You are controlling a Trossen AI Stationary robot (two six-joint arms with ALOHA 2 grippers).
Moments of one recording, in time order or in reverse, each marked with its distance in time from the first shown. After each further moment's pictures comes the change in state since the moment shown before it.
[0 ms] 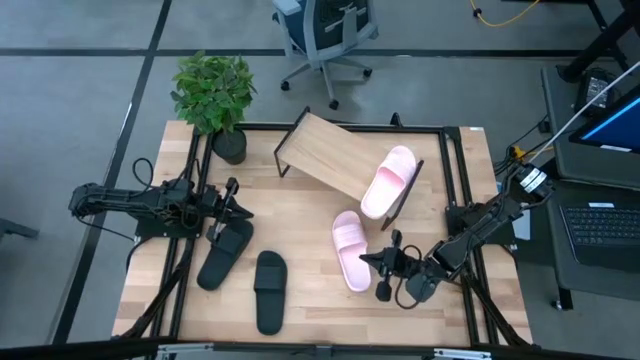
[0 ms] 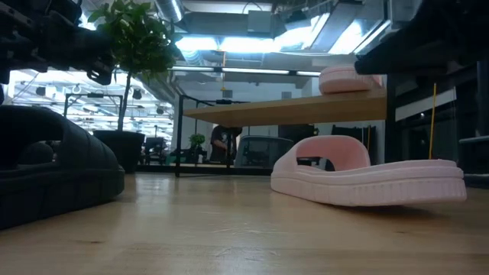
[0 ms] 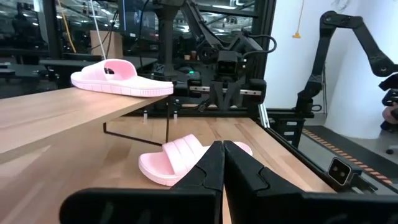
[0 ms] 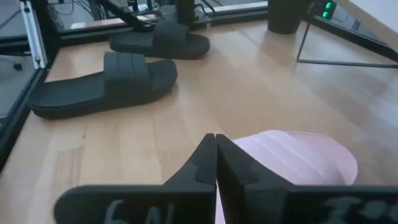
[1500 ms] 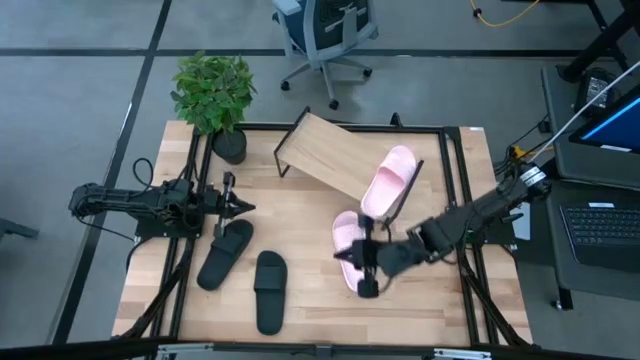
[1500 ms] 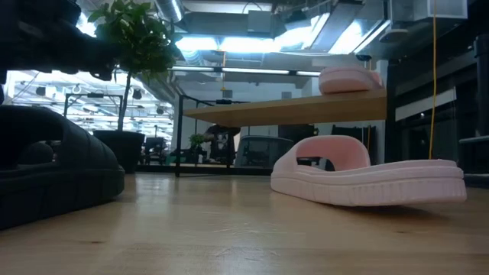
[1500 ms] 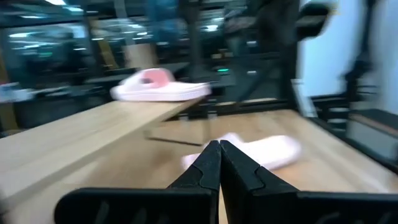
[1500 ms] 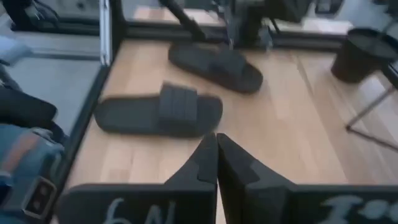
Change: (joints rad) left arm 0.000 0.000 0.000 -0.007 -0.103 0.178; right arm -0.212 -0.001 0.577 -0.570 -0.440 -0.317
